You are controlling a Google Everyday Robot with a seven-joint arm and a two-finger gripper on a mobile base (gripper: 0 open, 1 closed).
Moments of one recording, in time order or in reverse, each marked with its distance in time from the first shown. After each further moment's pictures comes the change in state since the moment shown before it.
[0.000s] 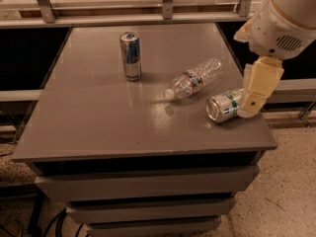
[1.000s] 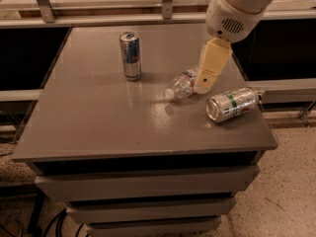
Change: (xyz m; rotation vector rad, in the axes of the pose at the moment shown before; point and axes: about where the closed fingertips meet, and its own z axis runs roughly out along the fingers) arm -0.062 -0.048 0.028 0.042 -0.027 0.076
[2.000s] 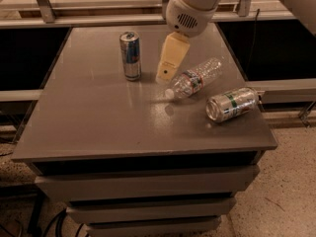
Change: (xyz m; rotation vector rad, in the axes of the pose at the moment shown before) arm -0.077 -0.007 0.033 -0.026 -0.050 0.001
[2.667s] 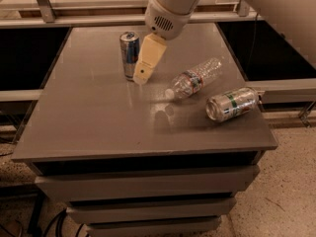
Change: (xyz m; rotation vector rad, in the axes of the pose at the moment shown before) arm -0.039 0.002 0.026 -0.039 -0.056 0.043
